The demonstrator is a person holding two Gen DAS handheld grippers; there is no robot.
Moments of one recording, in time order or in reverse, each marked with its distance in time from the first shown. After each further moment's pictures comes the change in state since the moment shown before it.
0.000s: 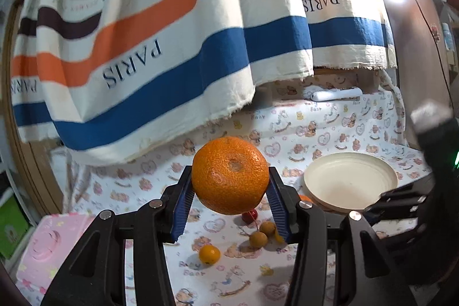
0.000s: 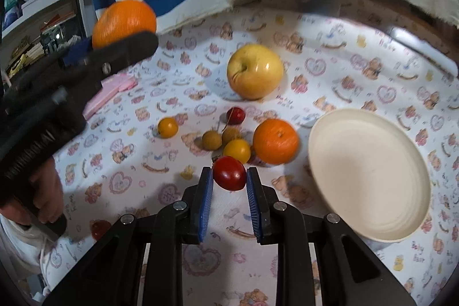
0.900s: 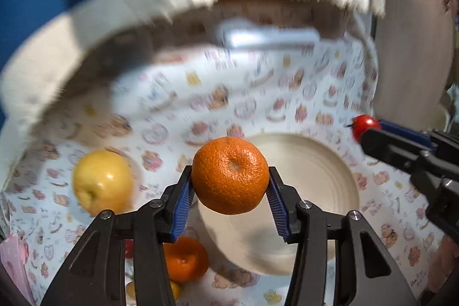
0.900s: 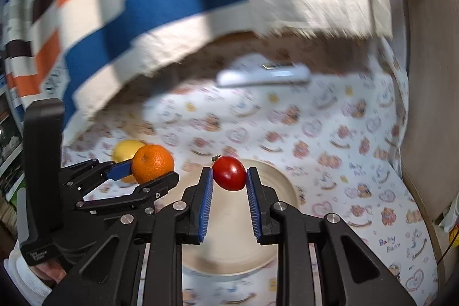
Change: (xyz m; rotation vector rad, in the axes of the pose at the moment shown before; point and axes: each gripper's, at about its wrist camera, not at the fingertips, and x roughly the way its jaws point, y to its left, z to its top) left arm 0.156 -0.128 0.051 0.075 0.448 -0.301; right arm -0.078 -0.154 0.014 0.390 -0.172 -0.313
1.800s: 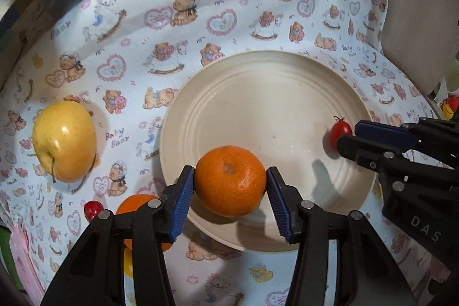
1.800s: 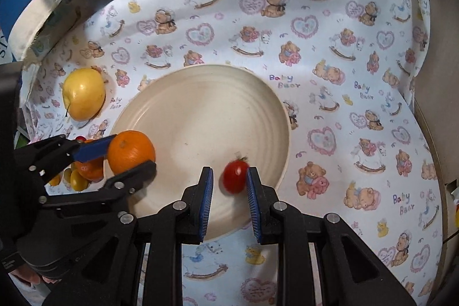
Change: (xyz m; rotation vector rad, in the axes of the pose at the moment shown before) left arm 0.048 -0.022 -0.025 0.053 0.320 -0.017; right arm 0.068 -0.017 -0.036 0.026 0.406 -0.060
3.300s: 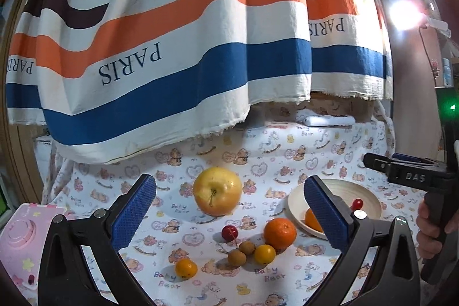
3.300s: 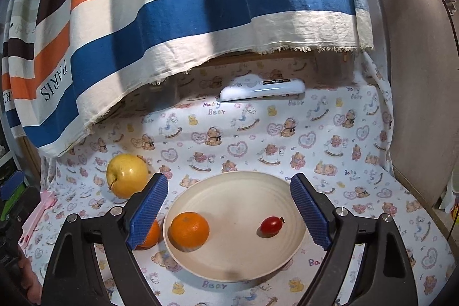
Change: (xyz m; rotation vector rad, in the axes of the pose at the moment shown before) left arm -0.152 0.096 -0.155 -0.252 -0.832 0.216; right arm -0.086 0.056 -0.032 -0.015 -0.613 -0.008
